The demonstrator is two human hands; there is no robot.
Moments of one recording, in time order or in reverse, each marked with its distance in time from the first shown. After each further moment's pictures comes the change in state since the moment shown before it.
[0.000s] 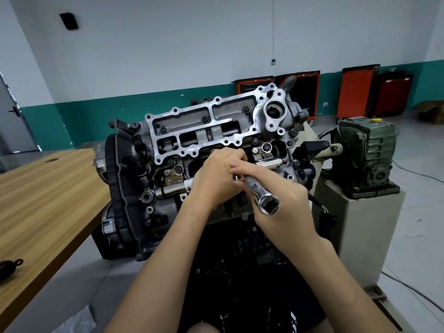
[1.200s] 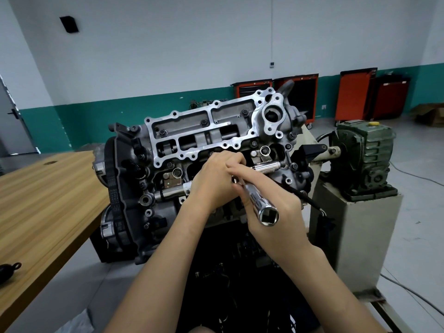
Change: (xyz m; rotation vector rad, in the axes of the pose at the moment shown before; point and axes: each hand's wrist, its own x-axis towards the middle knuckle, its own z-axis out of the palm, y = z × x) left_hand 0.000 -0.002 0.001 0.009 0.010 -0.027; right_hand -0.006 -0.003 0.007 0.009 0.052 -0.034
